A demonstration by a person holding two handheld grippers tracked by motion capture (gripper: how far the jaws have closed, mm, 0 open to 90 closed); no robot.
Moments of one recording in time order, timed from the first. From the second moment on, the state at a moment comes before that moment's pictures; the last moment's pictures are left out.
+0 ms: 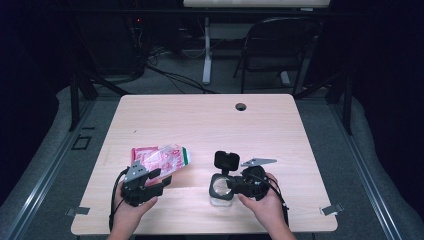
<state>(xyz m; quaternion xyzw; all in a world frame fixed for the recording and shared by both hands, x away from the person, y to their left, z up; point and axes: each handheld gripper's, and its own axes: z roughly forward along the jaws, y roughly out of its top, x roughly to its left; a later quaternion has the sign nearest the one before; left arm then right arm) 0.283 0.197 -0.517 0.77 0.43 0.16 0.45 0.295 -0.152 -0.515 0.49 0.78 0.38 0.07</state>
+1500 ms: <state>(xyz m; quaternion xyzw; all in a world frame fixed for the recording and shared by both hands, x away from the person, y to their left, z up) 0.305 0.221 -0.542 0.77 0.44 0.16 0.42 0.290 -0.178 -0.500 0.48 0.77 0.41 0.11</state>
